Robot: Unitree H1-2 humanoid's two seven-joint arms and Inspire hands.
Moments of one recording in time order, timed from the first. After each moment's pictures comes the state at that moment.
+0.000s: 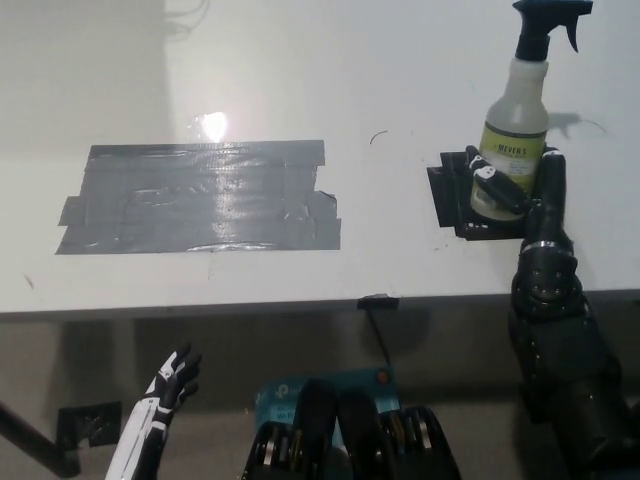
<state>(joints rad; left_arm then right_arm) 0.14 0.13 -0.05 -0.13 0.06 -0.06 -0.07 -0.75 -0.06 -0.08 0.84 -0.14 -0.13 -0.41</state>
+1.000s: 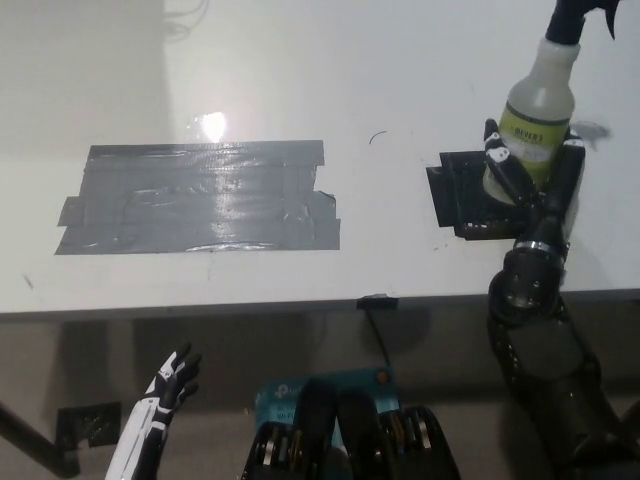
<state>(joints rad) 0.14 0.13 -0.05 -0.14 0.06 -0.06 -0.07 -0.78 -0.04 -0.04 0.88 -0.21 -0.33 -0.69</state>
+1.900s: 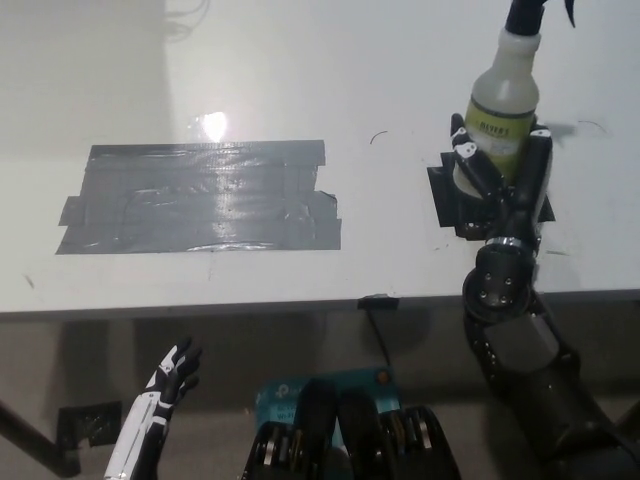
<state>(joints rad) 0.13 0.13 -0.04 -0.14 0.07 -0.06 -0.07 -0.81 -0.01 0.03 0.98 -0.20 -0.38 -0.71</state>
